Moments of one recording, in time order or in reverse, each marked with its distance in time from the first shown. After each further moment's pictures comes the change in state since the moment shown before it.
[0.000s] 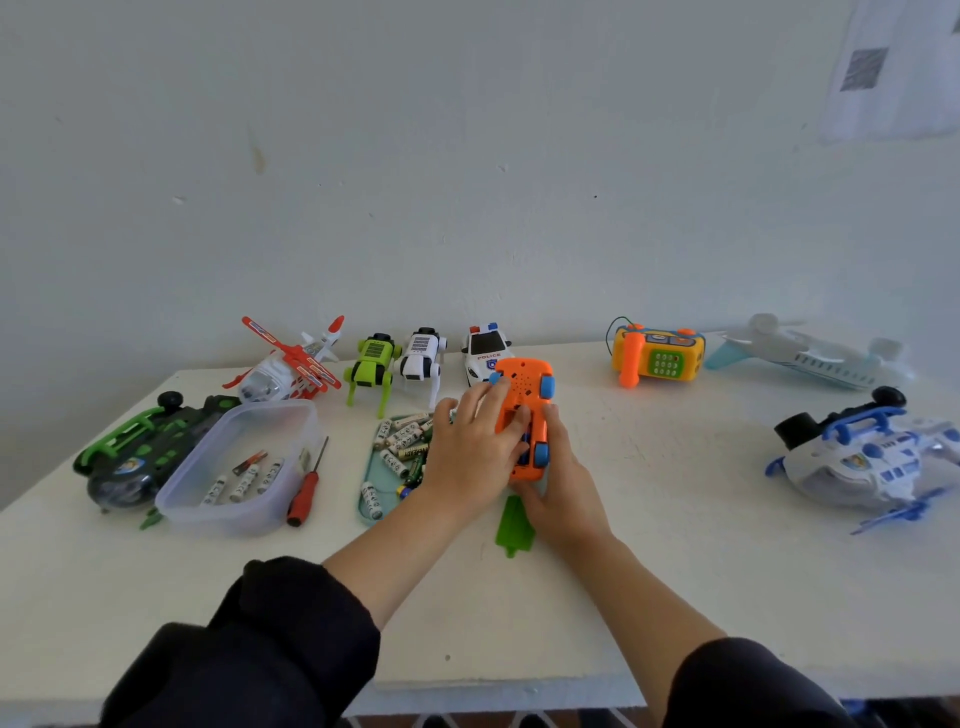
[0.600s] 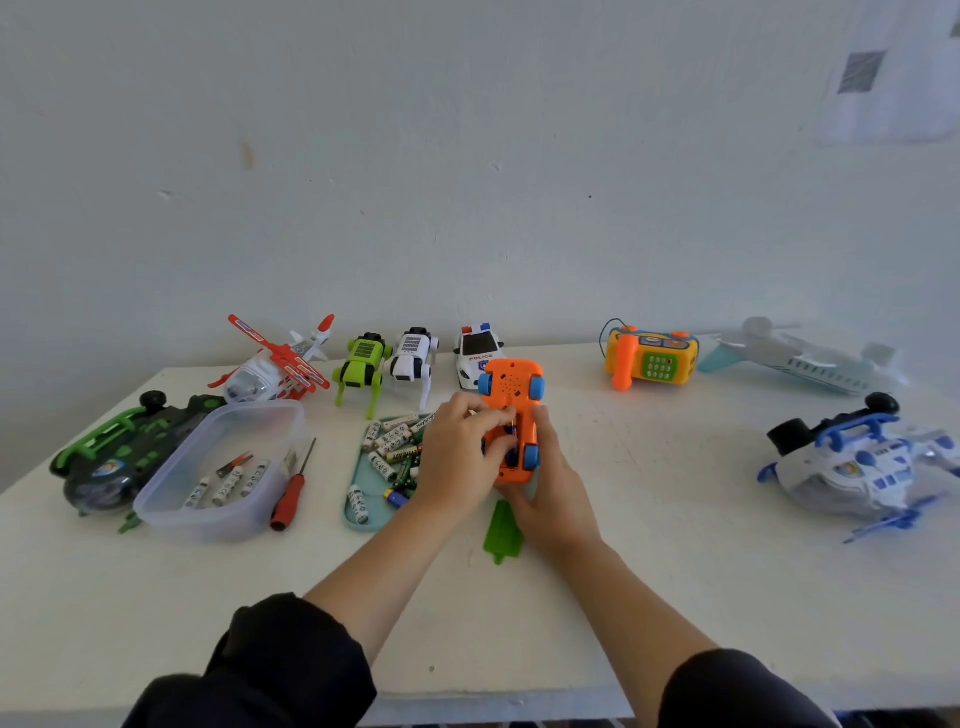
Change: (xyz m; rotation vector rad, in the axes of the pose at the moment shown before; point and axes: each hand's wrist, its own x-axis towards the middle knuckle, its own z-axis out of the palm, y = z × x) left_hand 0.006 0.007 -0.002 -0.602 0.078 -0.330; right_hand 0.001 -0.003 -0.002 0.053 0.015 -0.001
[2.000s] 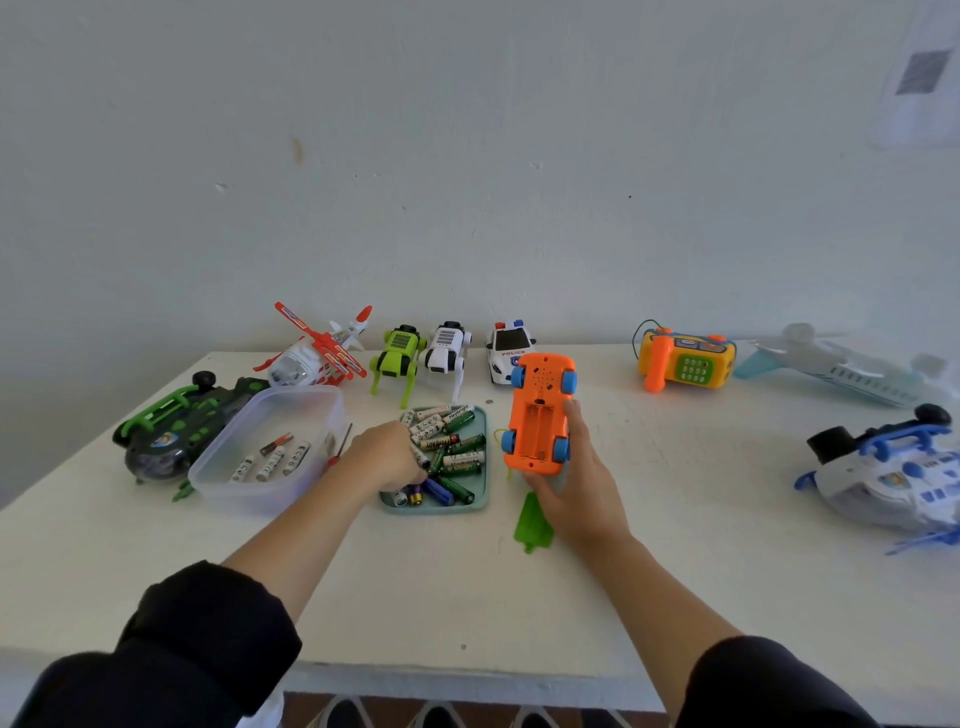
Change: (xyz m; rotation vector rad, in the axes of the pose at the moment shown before) left_hand 0.001 -0.066 -0.076 0.426 -0.662 -0.658; right_hand 0.003 0.010 0.009 -0.051 0.005 -0.035
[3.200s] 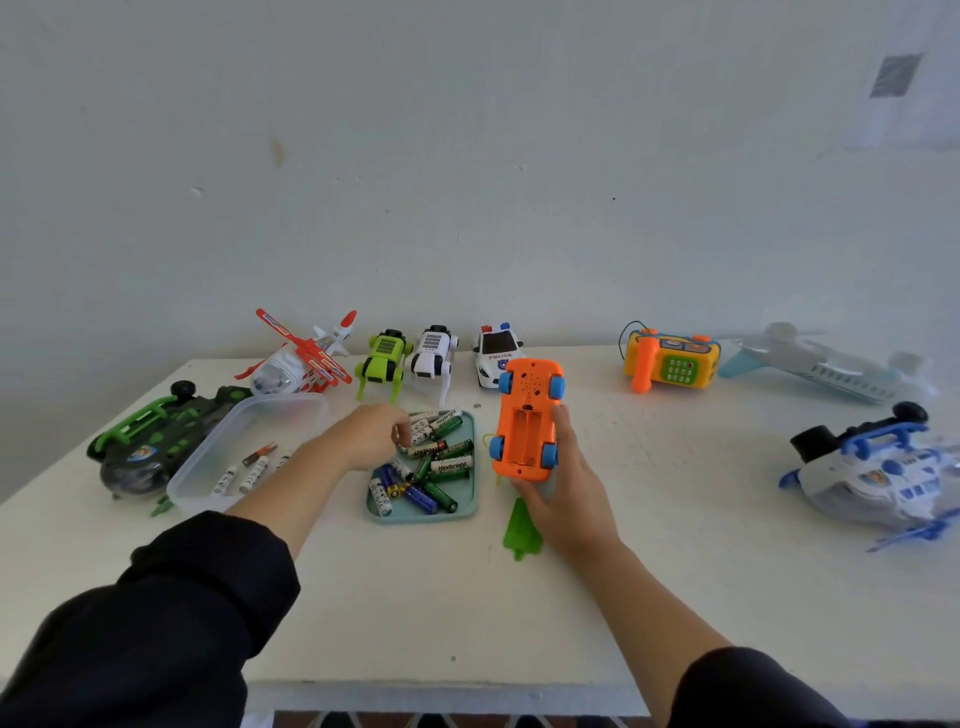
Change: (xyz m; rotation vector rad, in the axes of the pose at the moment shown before) left_hand 0.042 -0.014 -0.015 0.036 -0.033 0.278; right_hand -0.001 0.002 0.002 -0.015 0.028 -0.036
